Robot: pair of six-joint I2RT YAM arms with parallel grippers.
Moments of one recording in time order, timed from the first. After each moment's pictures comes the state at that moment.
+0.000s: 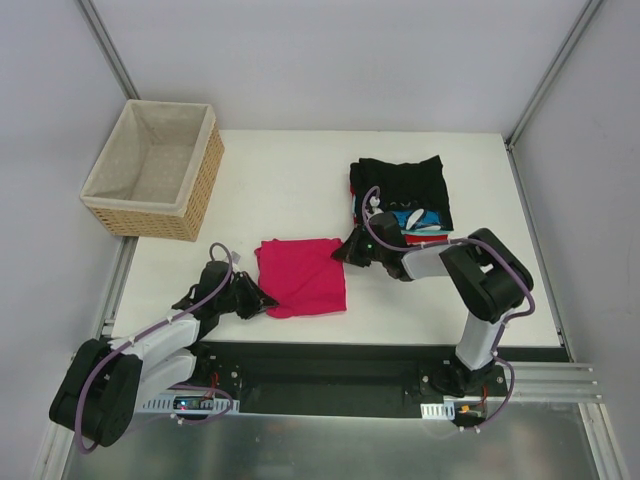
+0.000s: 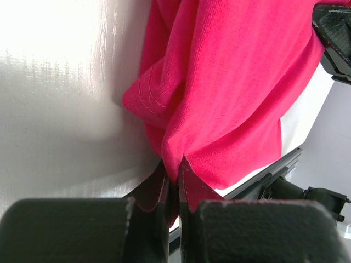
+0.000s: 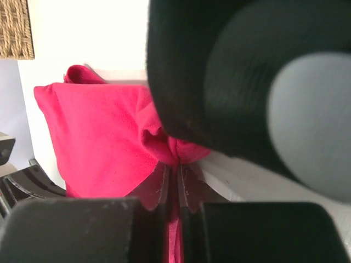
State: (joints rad) left arm -0.35 0.98 0.13 0.05 0.37 -0.98; right arm 0.60 1.81 0.74 0.44 -0.28 0.86
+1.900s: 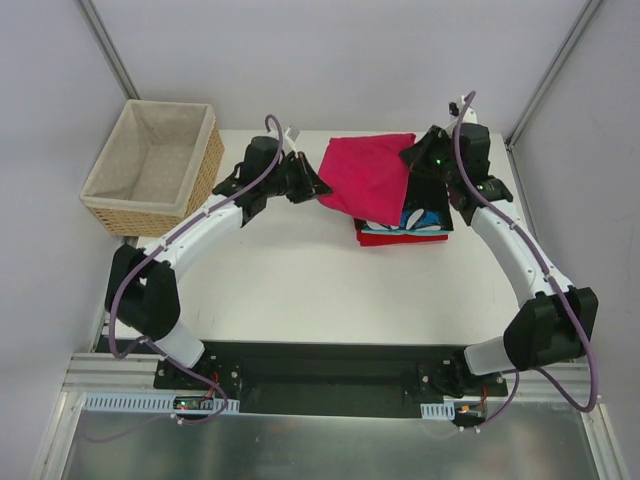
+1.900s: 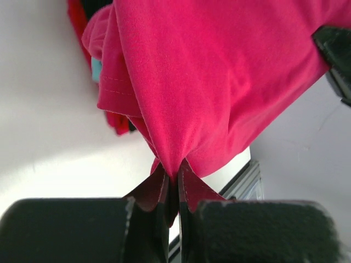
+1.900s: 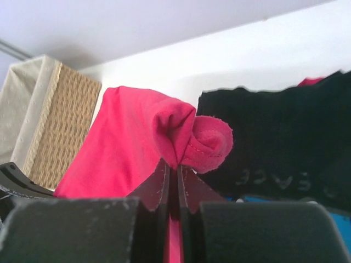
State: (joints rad) left arm -0.48 1.57 1.25 -0.16 0.41 -0.80; right arm 0.26 1.43 1.29 -0.19 -0.14 0.52
